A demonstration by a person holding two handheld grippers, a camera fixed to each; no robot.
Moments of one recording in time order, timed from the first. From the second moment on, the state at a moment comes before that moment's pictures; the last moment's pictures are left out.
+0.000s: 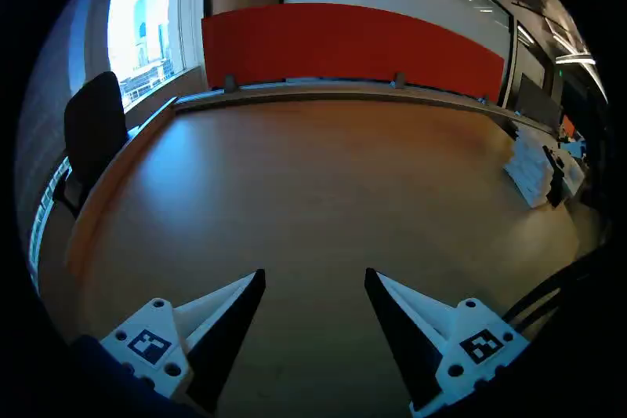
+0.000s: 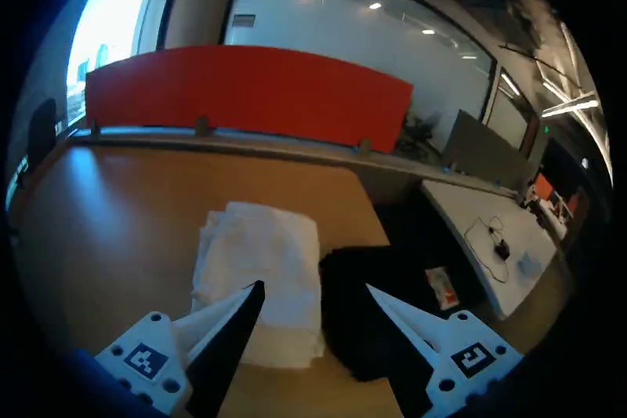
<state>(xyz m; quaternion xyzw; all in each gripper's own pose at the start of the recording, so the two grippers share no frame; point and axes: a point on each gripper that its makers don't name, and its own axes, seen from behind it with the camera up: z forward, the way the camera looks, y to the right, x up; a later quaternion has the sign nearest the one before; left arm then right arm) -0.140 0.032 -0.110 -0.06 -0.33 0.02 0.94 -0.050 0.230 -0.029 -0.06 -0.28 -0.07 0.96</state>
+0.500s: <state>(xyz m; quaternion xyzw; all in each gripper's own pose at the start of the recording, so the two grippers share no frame) -0.136 0.033 -0.105 -0.06 -0.33 0.01 0.94 0.032 0.185 0.000 -0.06 -0.12 -0.04 0.99</state>
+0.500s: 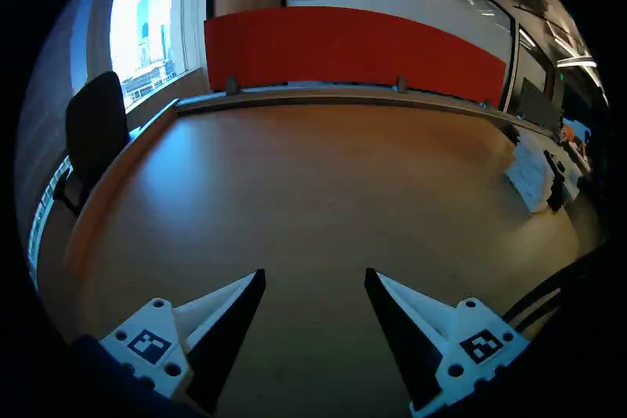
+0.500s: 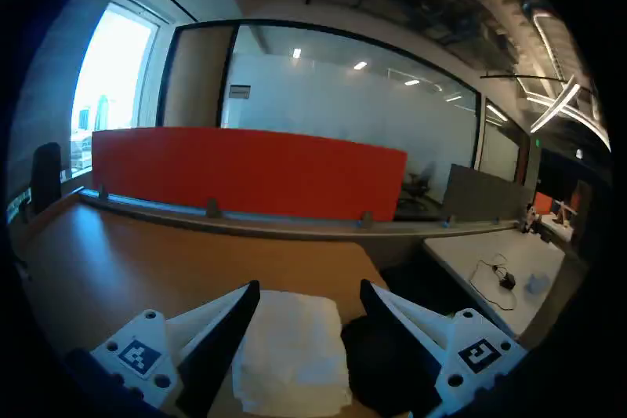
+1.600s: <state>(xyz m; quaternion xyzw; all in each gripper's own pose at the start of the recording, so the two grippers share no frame) -0.117 0.030 -0.084 -0.05 -0.29 0.00 0.95 0.091 0.052 0.021 -0.01 -0.04 0.02 1.00</state>
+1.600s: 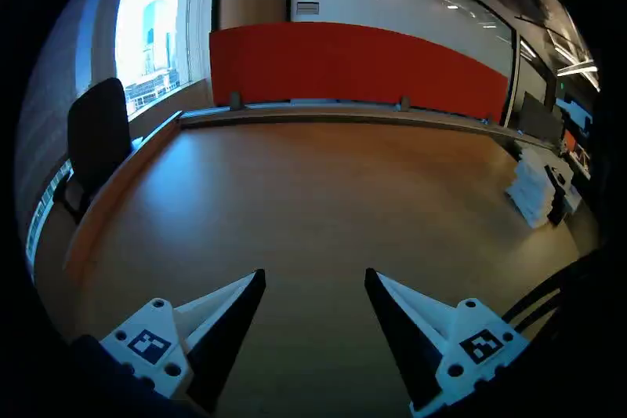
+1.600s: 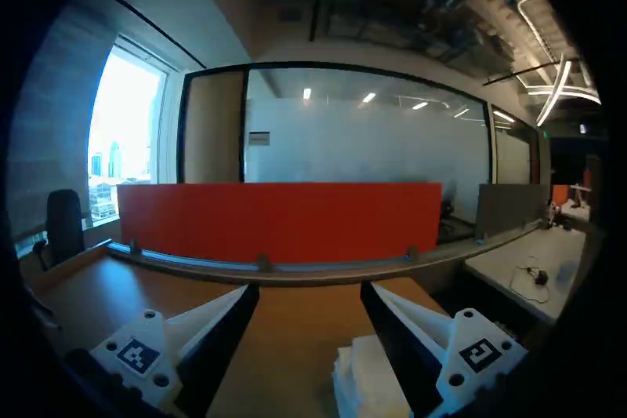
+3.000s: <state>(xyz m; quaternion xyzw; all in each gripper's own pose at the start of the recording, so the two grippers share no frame) 0.047 -0.005 0.002 0.00 -0.01 -0.03 1.00 0.087 -0.014 -0.001 0.00 -0.06 0.02 1.00</state>
